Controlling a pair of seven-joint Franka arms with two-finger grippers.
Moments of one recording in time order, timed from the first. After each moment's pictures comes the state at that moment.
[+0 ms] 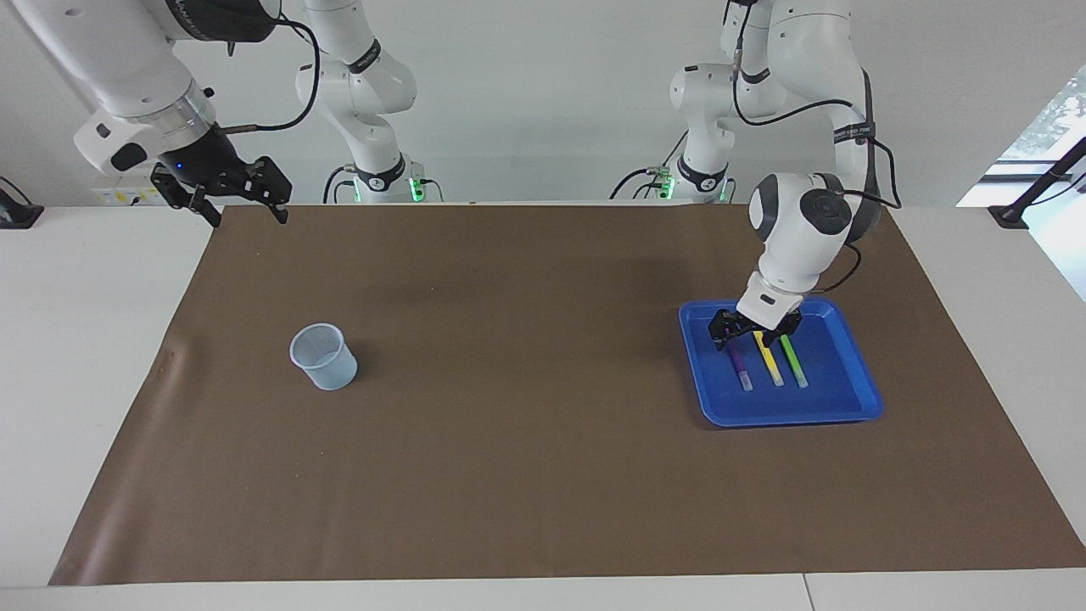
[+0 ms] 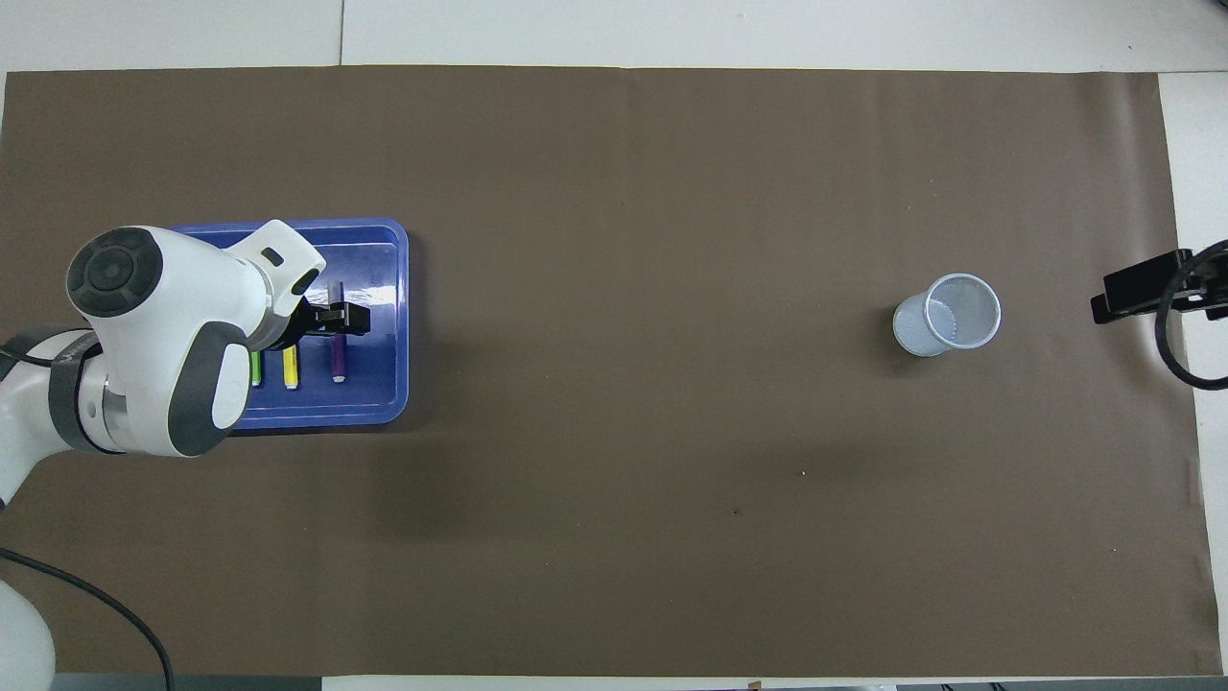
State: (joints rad) left arm -0.16 0.14 -0.02 -2.15 -0.02 2.33 -0.15; right arm 0.01 0.01 -0.07 -1.52 0.04 1.43 -0.07
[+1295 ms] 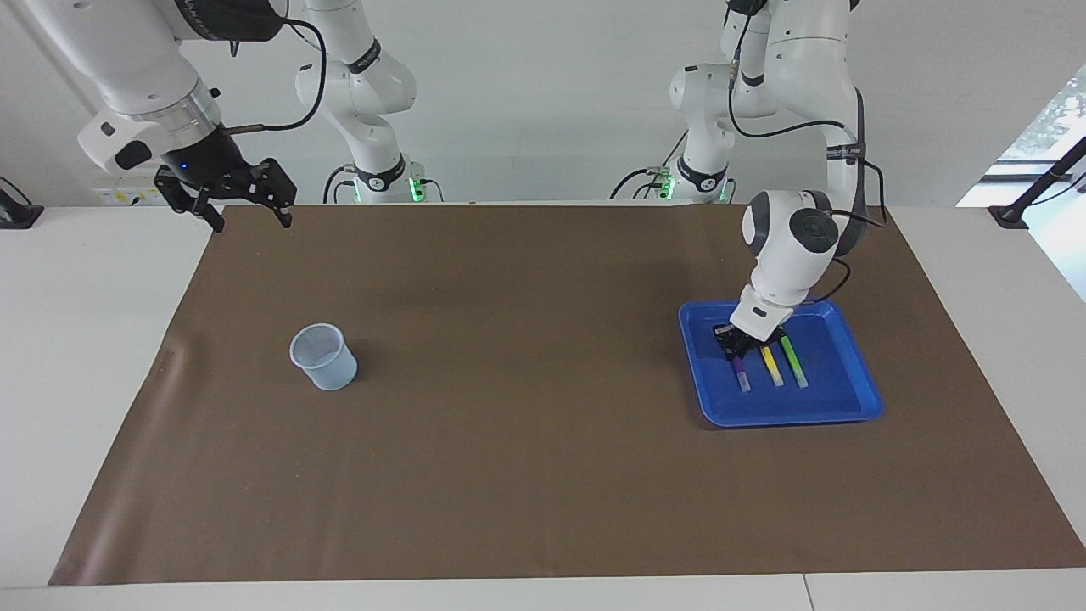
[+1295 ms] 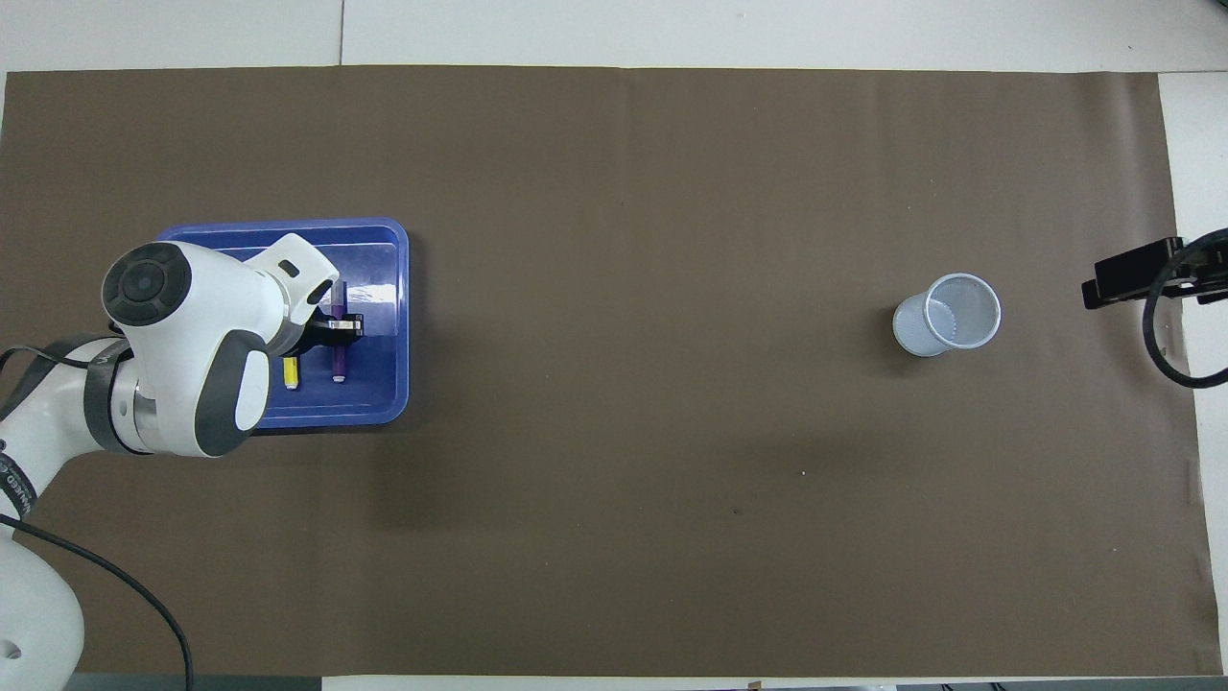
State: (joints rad) left arm -0.16 0.20 -0.02 -2.18 -0.02 2.40 -0.15; right arm 0.01 0.01 -0.05 -1.52 0.04 1.48 -0.06
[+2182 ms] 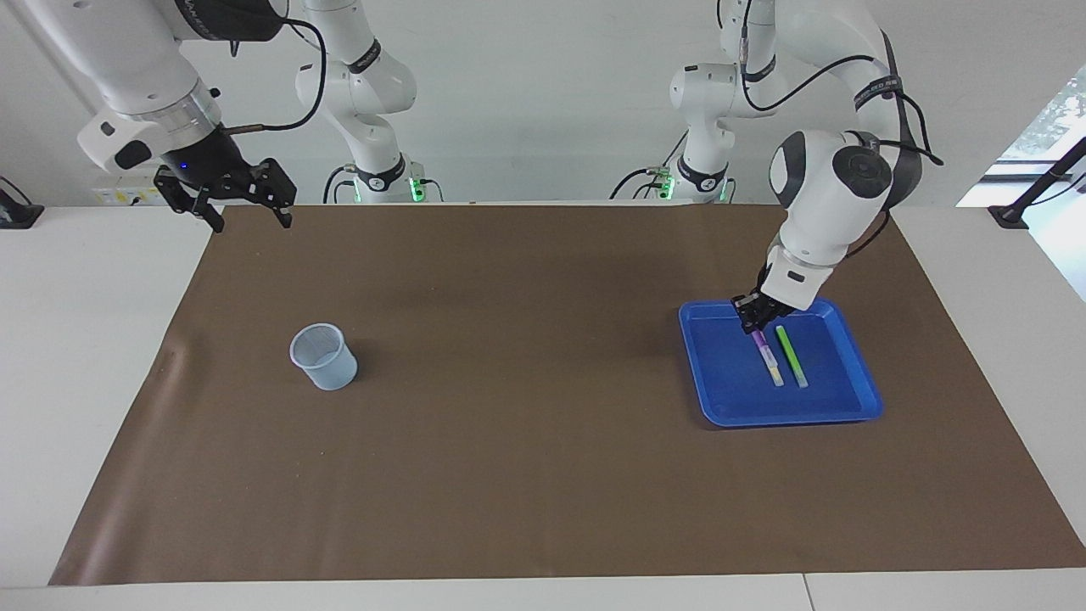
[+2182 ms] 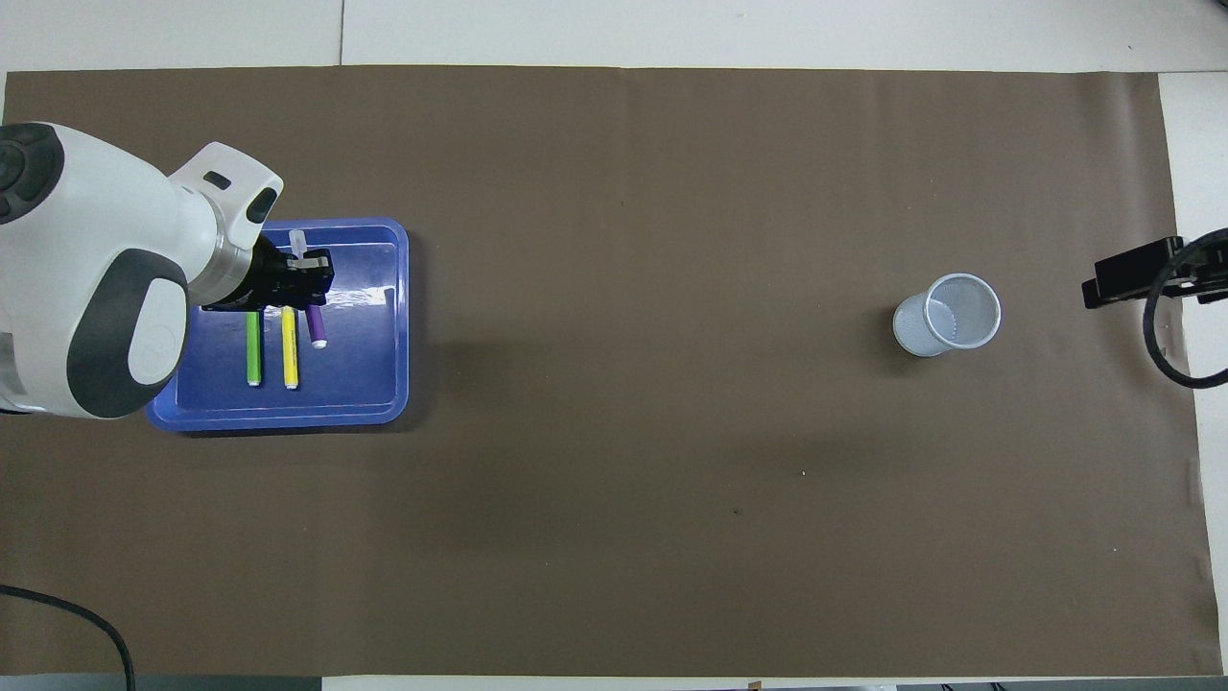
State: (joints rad) left arm -0.20 0.10 -0.03 -1.85 -0.09 1.98 -0.43; right arm 0.01 0.01 -0.05 -1.52 0.04 1.48 -0.06
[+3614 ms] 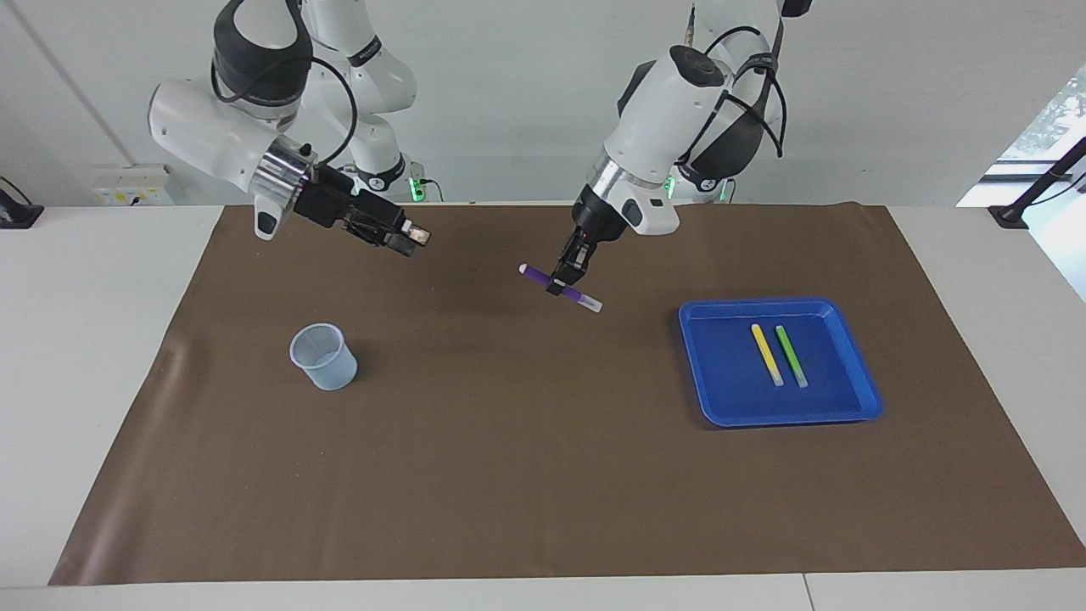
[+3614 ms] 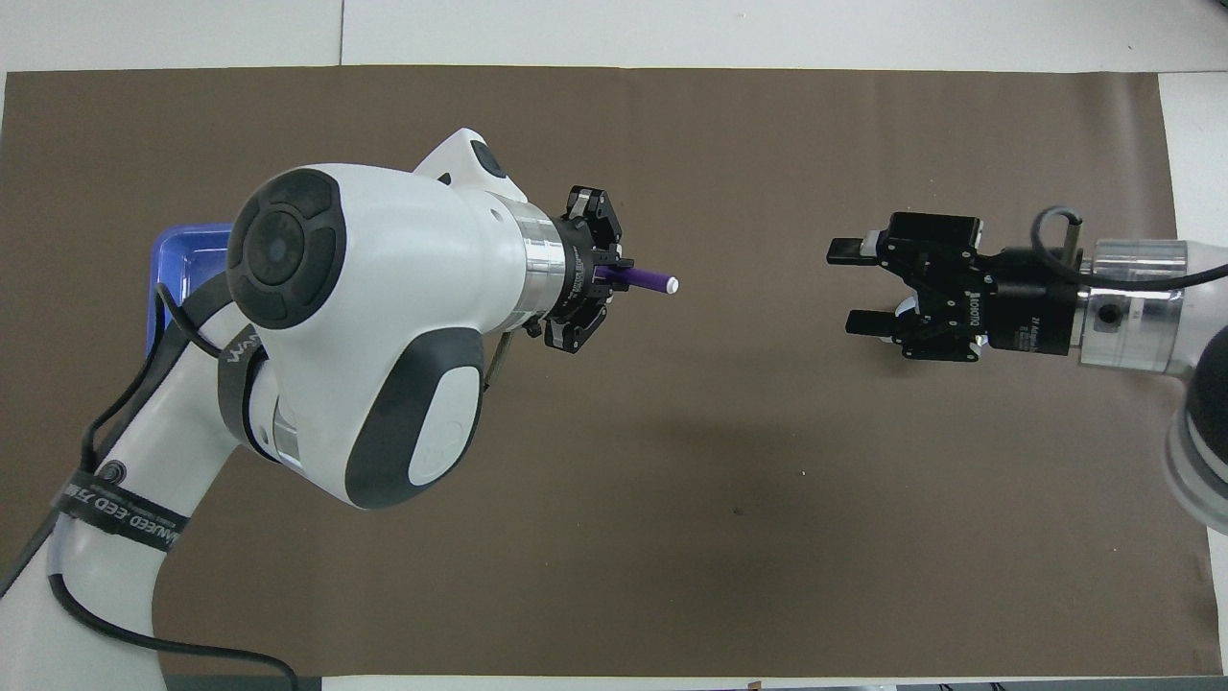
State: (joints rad) left arm -0.62 0.17 -0.04 -1.66 -0.34 2.25 -1.74; right arm 0.13 -0.14 -0.03 -2.10 1.10 2.07 0.24
